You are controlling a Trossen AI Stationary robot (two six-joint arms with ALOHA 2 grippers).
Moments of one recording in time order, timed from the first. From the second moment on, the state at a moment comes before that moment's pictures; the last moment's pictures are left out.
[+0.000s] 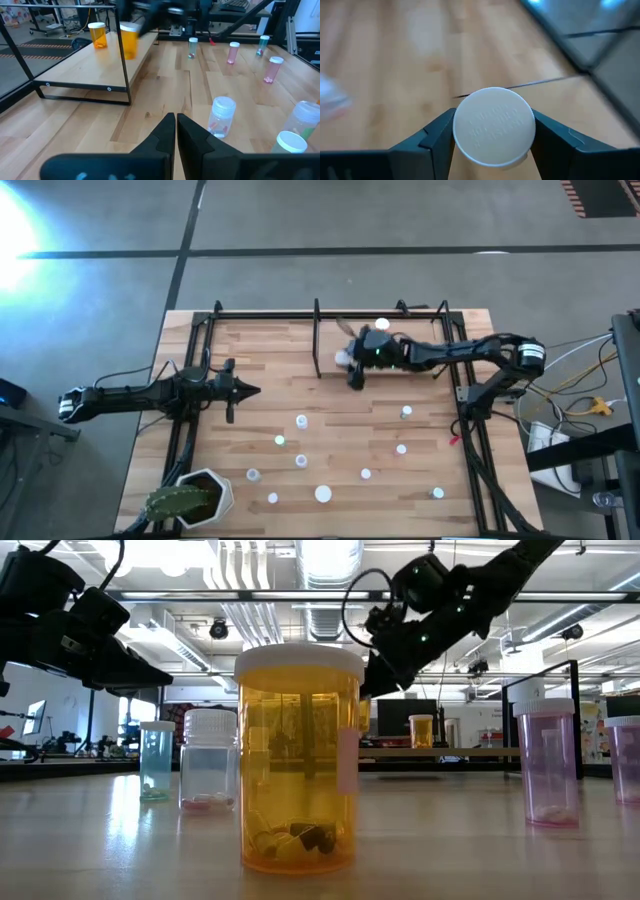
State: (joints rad) left arm 0.17 0.30 0.00 0.04 0.05 0.01; right arm -0.33 1.57 0.84 0.19 0.00 -0.09
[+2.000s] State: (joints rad) left arm 0.17 0.30 0.00 0.04 0.05 0.01; right arm -0.74 1.42 1.02 -0.58 0.18 -0.02
